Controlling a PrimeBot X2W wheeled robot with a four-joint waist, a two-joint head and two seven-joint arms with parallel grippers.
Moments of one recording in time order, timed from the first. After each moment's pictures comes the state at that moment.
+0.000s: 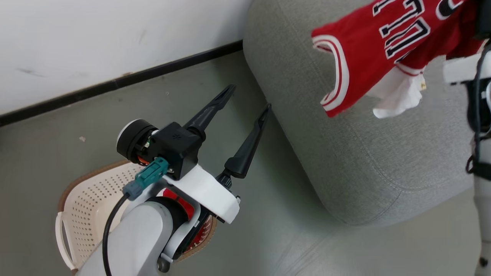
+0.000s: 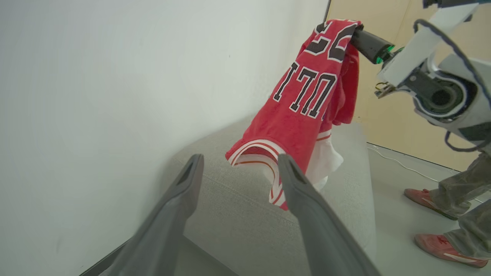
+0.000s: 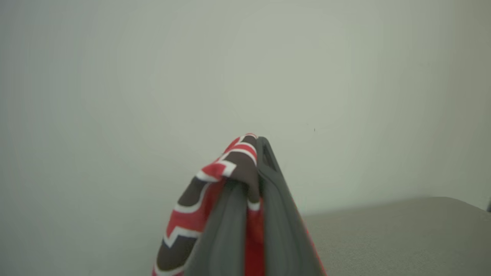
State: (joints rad) left arm -0.50 0.14 -0.54 -0.25 -0.42 0.07 0.15; right arm -0.74 -0.11 -0.14 0.21 0.06 0.12 -0.26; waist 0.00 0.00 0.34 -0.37
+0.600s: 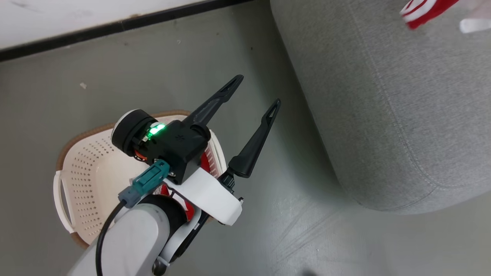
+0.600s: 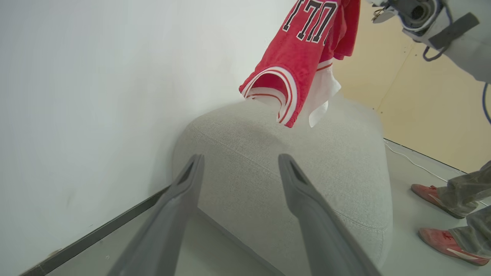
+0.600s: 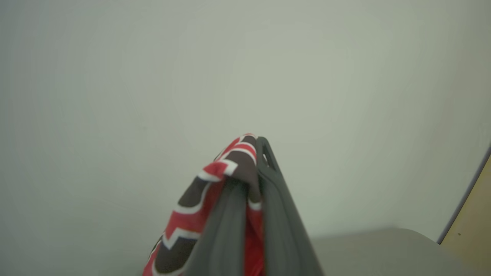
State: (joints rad) left arm -0.53 0.17 -0.55 -0.36 -0.39 0.08 0.21; right arm -1.13 -0.29 -0.21 0.44 -0.03 0.12 -0.23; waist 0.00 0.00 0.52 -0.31
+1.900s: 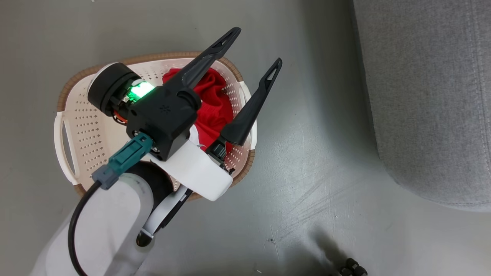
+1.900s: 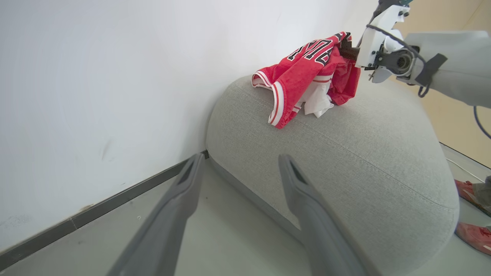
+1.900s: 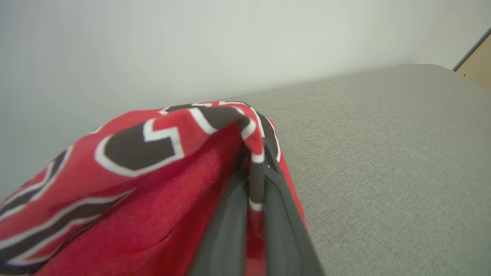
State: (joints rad) left arm -0.67 0.20 -0.53 -0.38 -0.38 0.02 0.22; right arm -1.28 -0.25 -0.60 0.79 -0.30 0.12 -0.06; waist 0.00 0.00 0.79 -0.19
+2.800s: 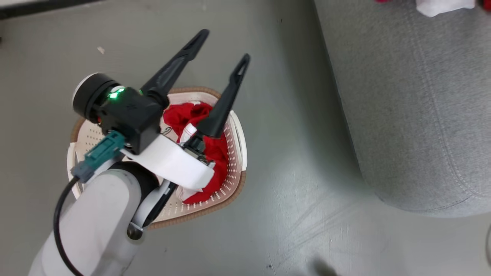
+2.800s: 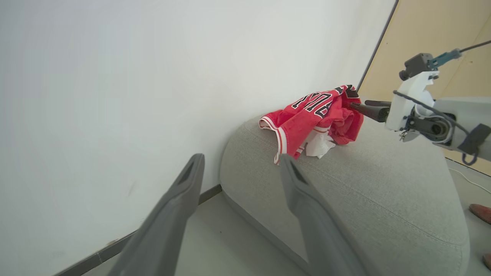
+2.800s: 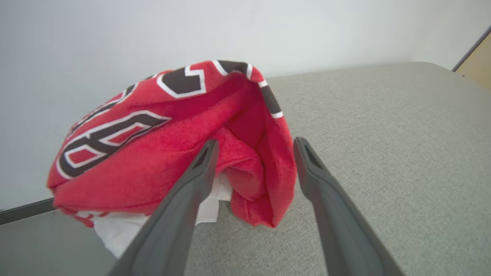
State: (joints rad) left arm -0.62 0.20 -0.47 -0.28 -0.40 0.02 0.10; right arm -1.07 -0.13 -0.61 0.78 -0.38 0.12 -0.18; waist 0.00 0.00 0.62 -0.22
